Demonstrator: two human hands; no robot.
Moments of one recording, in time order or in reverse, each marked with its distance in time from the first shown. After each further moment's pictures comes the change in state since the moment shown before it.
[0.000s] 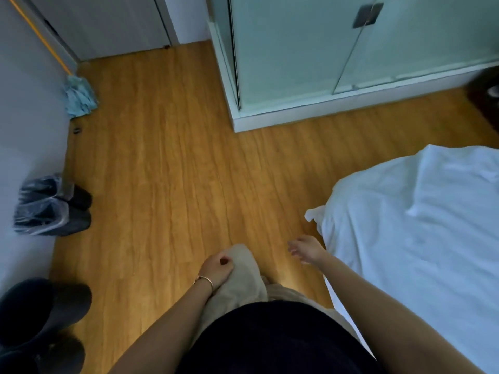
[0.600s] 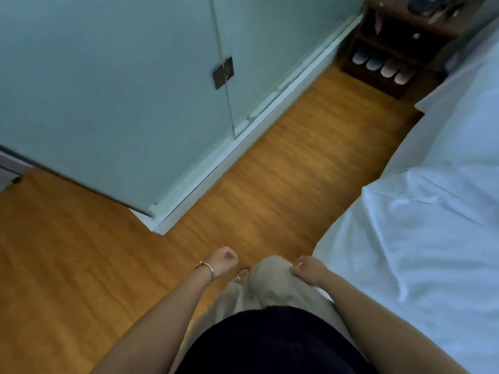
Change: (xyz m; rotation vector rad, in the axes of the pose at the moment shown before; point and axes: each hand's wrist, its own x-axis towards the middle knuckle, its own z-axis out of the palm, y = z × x) left_hand 0.351 0.476 -0.069 0.613 -0.458 0.294; right_hand 0.195 -0.162 -0.272 0.064 0.162 0.166
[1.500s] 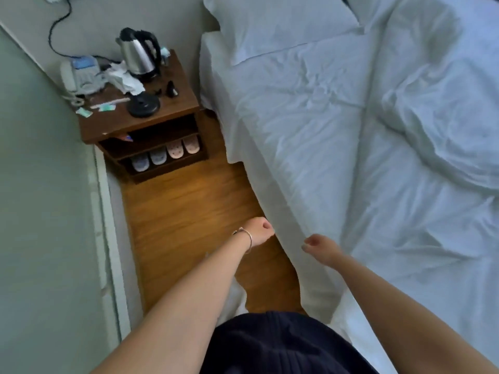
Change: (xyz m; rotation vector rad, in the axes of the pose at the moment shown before) left_hand 0.366 0.818 0.056 0.797 -0.569 0.646; right_hand 0.164 0.142 -0.563 0.943 0.678 0.553
